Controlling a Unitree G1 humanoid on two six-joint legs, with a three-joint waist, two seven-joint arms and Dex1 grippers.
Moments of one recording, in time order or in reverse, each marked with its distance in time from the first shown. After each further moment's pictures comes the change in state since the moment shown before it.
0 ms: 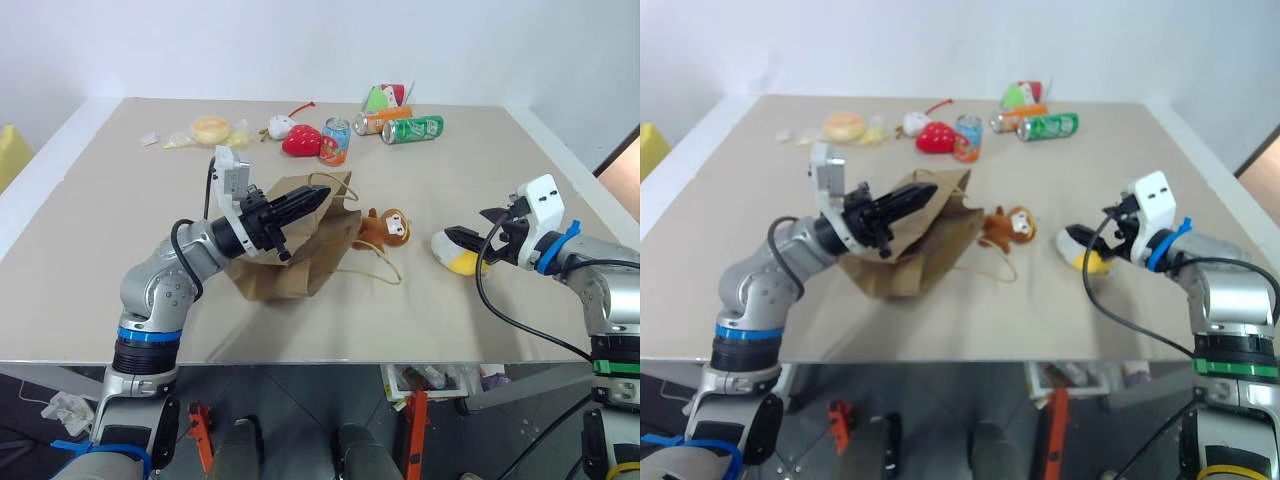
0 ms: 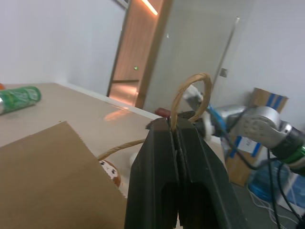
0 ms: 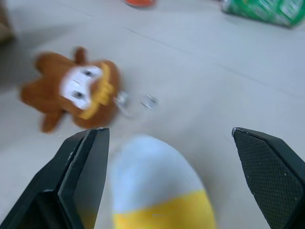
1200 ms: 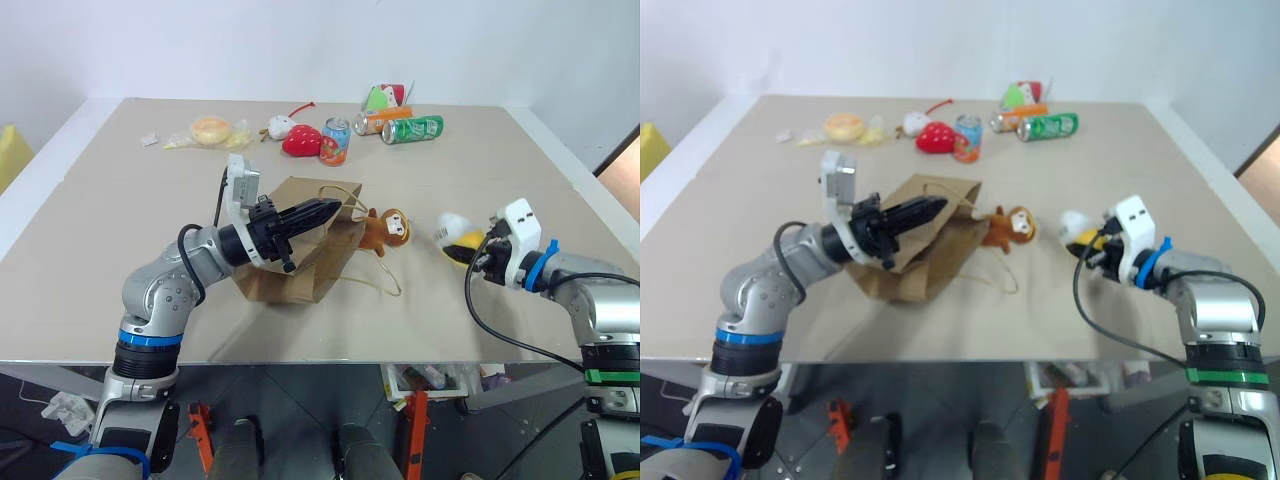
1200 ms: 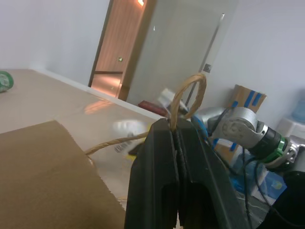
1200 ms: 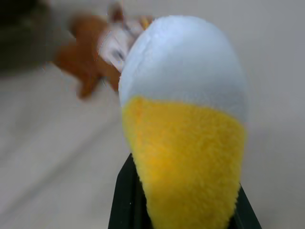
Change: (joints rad) left arm 0.008 0.012 0.005 -0.020 -0.074 0.095 0.000; right arm 0.047 0.006 0.018 -0.154 0.103 0.087 0.136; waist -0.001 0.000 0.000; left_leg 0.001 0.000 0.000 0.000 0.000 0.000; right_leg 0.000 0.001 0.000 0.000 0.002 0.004
